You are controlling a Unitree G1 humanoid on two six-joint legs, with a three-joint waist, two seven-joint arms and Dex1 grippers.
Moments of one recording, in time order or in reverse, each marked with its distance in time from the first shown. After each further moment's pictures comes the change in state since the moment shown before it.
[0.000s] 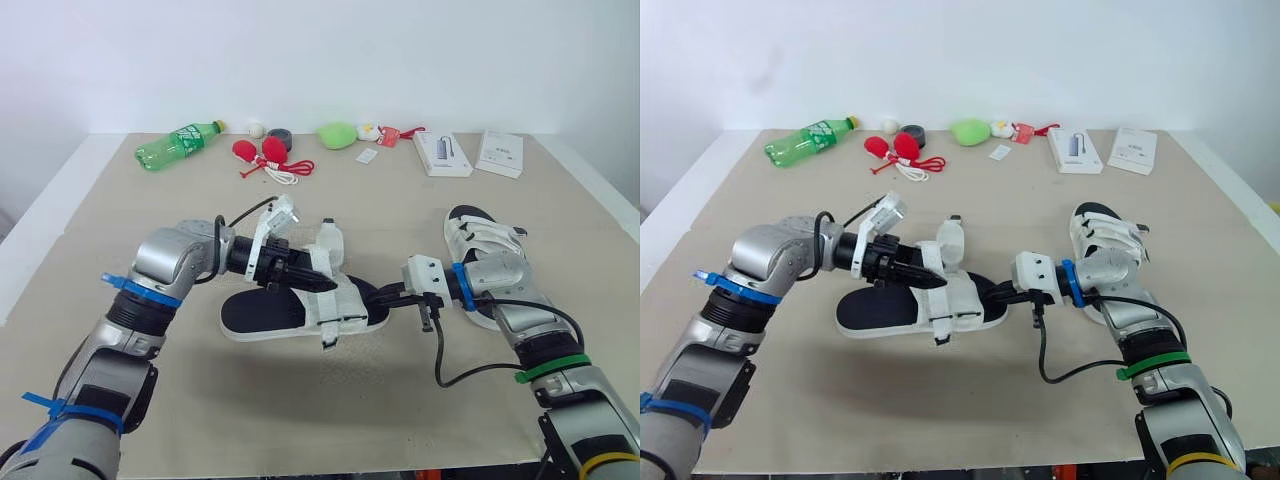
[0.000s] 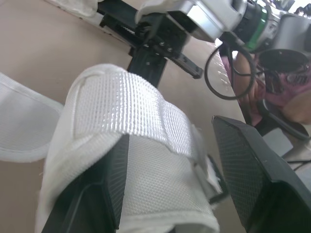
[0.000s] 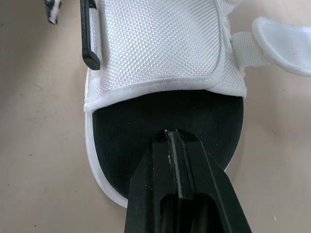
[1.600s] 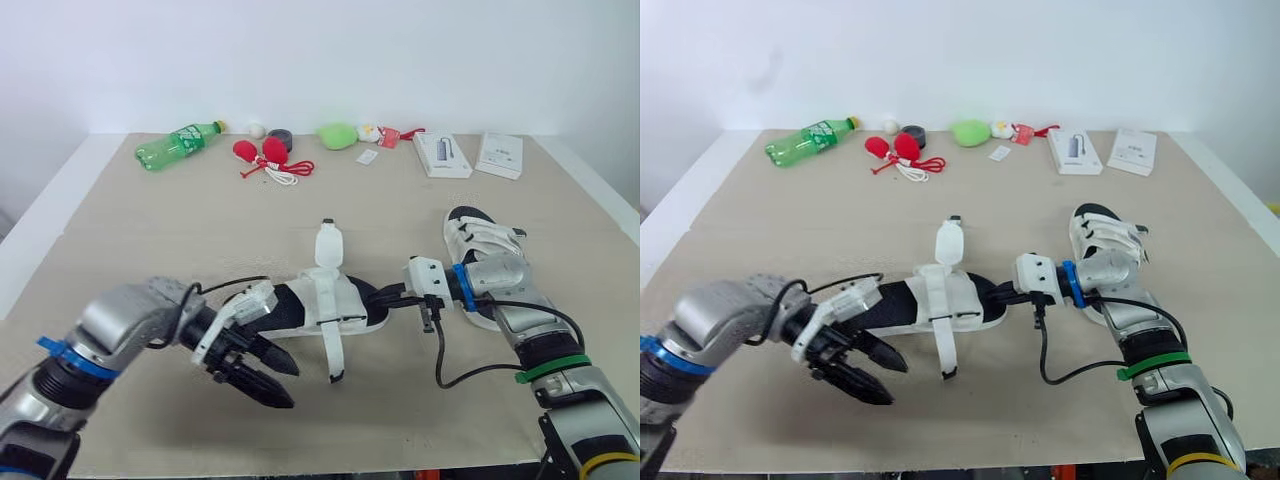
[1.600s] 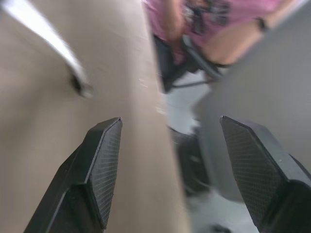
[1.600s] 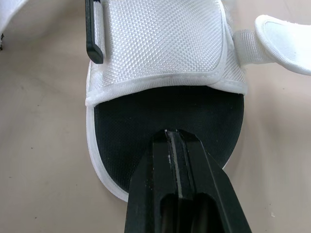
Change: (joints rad) left arm 0.323 0.241 -0.086 -0.440 -0.129 0.115 -0.075; right arm 0.000 0.000 0.000 0.016 -0.010 -0.024 0.001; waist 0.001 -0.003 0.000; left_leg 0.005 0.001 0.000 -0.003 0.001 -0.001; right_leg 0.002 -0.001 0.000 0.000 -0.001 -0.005
